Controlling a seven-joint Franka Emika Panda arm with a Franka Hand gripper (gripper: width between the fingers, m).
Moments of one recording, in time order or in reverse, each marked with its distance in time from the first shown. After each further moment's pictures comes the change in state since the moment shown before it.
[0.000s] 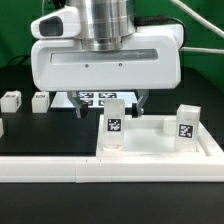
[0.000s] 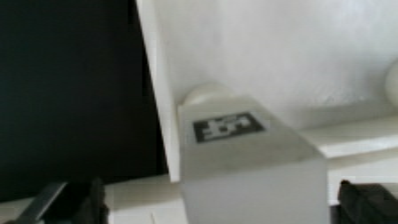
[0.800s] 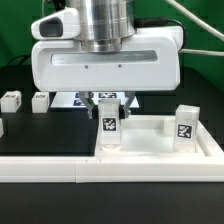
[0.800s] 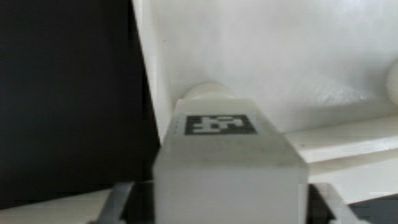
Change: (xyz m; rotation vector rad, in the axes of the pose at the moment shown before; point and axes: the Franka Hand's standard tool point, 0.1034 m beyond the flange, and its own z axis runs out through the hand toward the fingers) arm -0.001 0.000 0.002 0.000 0.000 0.065
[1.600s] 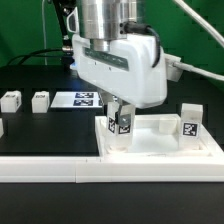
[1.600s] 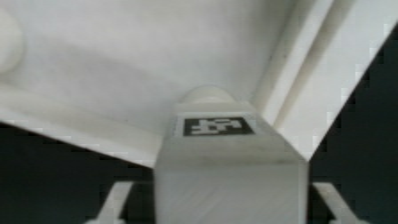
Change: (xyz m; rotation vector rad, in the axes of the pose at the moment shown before) arm 0.001 -0.010 0.002 0.019 0.053 0.995
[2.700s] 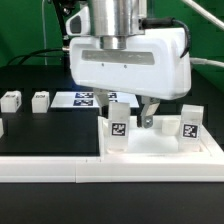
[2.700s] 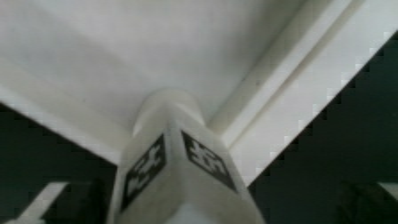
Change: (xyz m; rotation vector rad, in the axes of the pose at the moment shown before) arm -0.006 -0.011 0.000 0.070 0.055 -0.421
